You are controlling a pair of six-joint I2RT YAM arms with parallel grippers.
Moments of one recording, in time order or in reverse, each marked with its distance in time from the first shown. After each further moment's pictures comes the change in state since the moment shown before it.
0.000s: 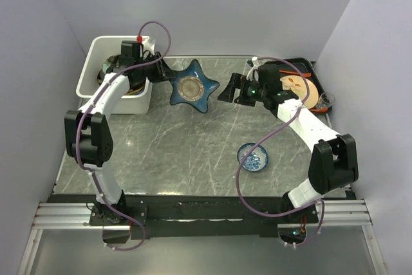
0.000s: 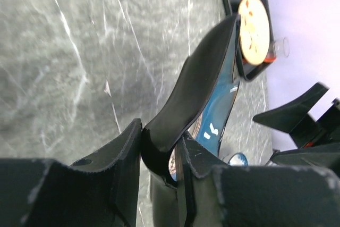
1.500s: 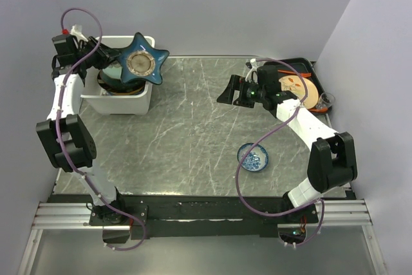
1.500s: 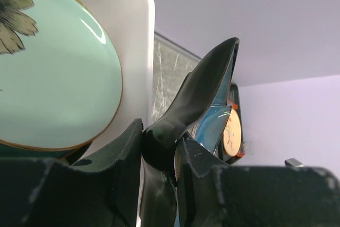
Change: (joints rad) left arm 0.428 -0.044 0.032 0.150 0.084 -0.202; right arm 0.000 0.016 -0.012 0.008 -0.026 -0.004
